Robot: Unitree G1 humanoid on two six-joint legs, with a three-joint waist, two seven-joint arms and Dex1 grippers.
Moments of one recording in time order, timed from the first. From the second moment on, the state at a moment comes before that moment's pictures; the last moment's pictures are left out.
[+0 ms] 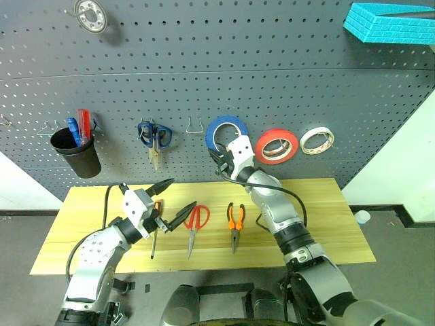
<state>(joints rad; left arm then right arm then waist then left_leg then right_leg) 0.12 0.42 0.02 -0.20 -0.36 -0.09 -0.75 -0.58 -0.02 0.17 0.48 0.07 -0.02 0.37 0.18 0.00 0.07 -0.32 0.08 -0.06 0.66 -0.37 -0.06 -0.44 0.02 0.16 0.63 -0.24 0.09</state>
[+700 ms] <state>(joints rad) 0.07 0.43 0.02 -0.20 -0.34 -0.09 -0.75 -0.61 -0.02 0.13 0.54 0.04 -0.02 0.34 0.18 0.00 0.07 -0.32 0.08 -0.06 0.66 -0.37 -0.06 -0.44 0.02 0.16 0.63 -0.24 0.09</state>
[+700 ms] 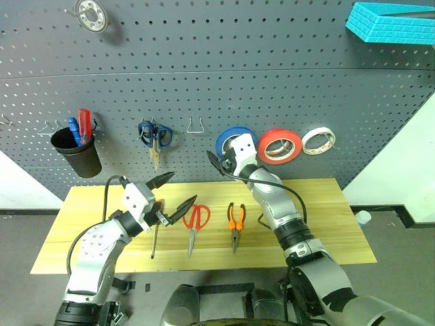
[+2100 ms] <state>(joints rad) 0.08 0.42 0.02 -0.17 -0.33 -0.12 -0.76 -0.26 -0.11 0.11 0.03 0.14 0.14 0.42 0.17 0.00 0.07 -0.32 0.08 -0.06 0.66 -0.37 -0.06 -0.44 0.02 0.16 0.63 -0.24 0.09</state>
